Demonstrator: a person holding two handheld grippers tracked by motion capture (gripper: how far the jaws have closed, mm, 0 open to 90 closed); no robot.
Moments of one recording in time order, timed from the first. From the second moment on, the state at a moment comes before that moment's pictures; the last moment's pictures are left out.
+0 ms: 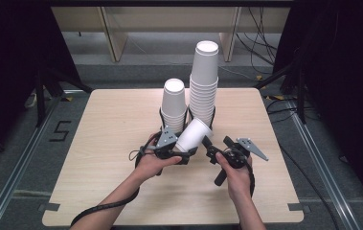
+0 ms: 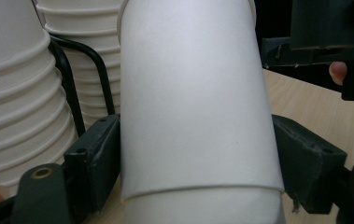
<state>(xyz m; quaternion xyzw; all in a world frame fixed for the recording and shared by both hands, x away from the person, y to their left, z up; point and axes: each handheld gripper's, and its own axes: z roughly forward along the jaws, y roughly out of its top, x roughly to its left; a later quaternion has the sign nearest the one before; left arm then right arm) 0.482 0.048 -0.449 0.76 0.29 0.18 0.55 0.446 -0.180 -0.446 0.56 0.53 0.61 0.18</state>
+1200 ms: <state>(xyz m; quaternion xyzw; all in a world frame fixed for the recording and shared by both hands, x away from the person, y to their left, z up) 0.479 0.039 -0.450 0.76 0.30 0.18 0.55 0.457 -0.168 -0.452 0.60 0.48 0.63 0.08</state>
